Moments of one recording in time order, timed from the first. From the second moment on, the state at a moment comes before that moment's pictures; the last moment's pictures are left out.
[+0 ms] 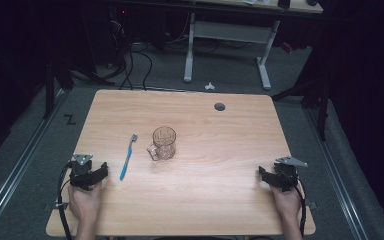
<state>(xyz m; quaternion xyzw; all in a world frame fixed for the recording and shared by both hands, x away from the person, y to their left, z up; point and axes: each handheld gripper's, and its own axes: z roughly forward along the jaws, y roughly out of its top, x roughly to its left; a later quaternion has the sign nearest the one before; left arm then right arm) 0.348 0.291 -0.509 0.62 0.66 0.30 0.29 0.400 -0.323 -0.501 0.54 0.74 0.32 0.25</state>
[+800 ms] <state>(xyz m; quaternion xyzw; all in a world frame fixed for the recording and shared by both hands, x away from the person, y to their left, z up) 0.347 0.291 -0.509 0.63 0.66 0.29 0.29 0.399 -0.323 -0.501 0.54 0.74 0.32 0.24</state>
